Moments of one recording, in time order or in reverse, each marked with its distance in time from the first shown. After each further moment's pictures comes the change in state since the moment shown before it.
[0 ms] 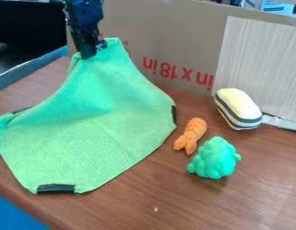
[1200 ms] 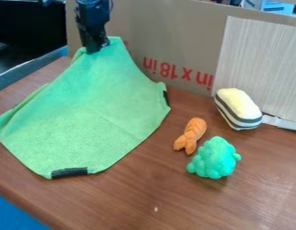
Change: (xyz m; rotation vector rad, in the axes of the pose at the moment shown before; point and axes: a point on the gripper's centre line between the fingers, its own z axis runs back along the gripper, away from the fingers) arm 0.031 0.052 -0.041 0.096 0.070 -0.038
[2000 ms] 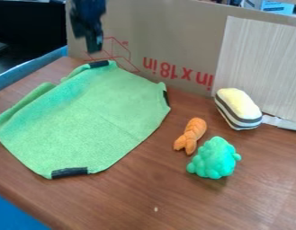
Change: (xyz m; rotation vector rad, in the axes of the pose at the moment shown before) arm -0.007 0.003 0.018 0.014 -0.004 -0.029
